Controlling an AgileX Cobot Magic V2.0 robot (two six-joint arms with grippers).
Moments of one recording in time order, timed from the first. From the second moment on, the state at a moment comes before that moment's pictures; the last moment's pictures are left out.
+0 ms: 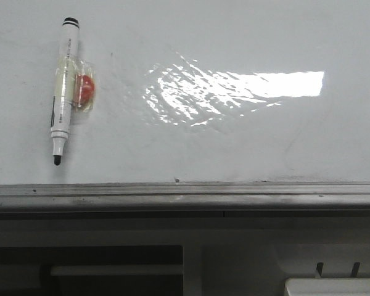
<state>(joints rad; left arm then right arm) 0.01 -0.01 0.00 0.02 0.12 -0.21 0.03 -0.01 0.01 0.10 0.17 0.13</state>
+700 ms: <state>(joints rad) 0.01 0.15 -0.23 0.02 0.35 -0.21 0.03 0.33 -0.27 0.14 0.36 0.13</state>
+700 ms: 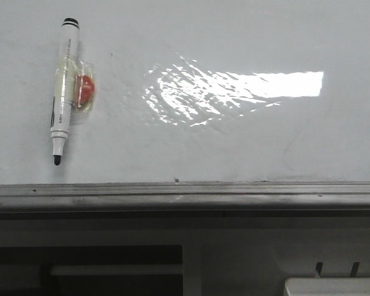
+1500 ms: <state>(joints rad) -0.15 0.28 -0.21 -0.10 0.19 -0.12 0.03 0.35 -0.27 0.14 0.38 0.13</state>
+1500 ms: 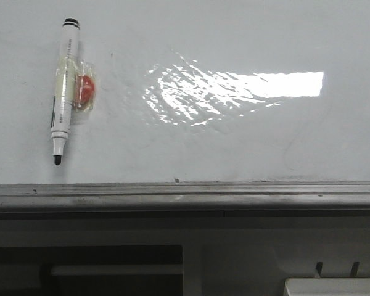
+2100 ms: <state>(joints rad) -0.67 0.52 -0.21 -0.14 -0.05 -0.07 0.03 0.35 -0.27 0.14 0.37 0.13</state>
